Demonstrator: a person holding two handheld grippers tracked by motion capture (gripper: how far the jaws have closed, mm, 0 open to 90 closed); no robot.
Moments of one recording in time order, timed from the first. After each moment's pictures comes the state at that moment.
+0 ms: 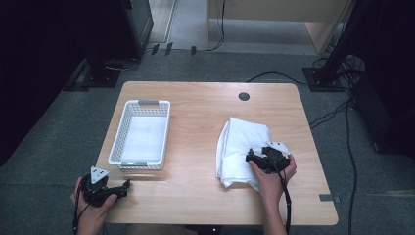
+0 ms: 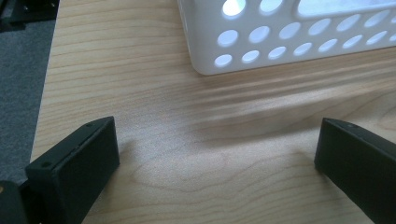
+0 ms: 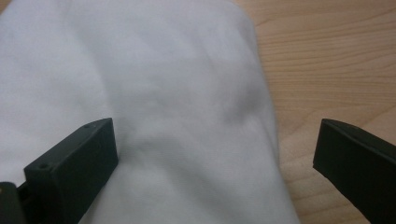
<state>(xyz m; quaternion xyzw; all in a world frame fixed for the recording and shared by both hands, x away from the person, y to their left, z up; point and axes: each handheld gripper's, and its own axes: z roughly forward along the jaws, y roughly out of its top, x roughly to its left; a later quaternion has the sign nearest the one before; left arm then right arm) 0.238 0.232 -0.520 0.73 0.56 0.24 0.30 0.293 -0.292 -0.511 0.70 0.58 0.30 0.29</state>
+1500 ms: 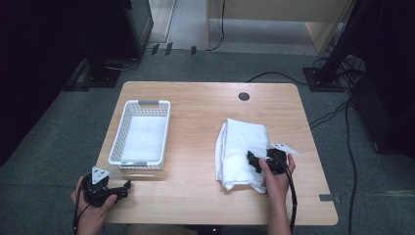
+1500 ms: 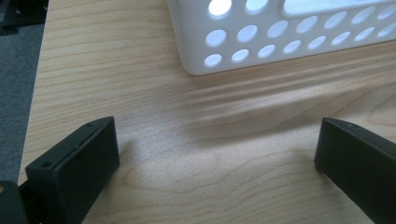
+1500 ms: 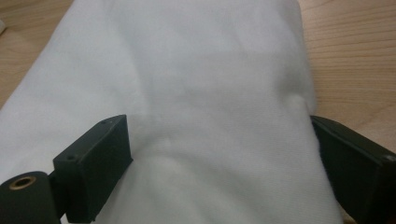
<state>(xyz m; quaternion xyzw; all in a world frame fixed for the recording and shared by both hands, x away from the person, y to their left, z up) 0.238 0.230 -0.520 0.74 0.55 0.23 0.31 0.291 -0.311 -0.519 0.66 0.61 0.39 0.19</state>
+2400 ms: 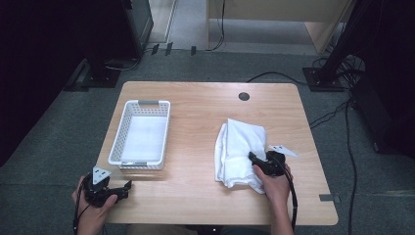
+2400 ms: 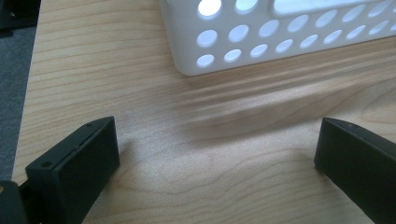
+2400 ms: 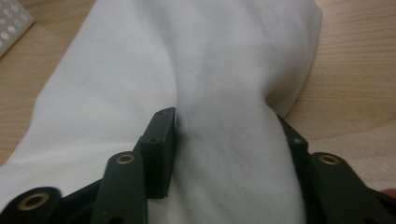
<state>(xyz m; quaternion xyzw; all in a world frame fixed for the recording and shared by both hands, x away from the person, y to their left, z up) 0.237 0.229 -0.520 0.75 0.54 0.23 0.31 0.284 -0.309 -0.521 0.64 0.62 0.41 0.17</state>
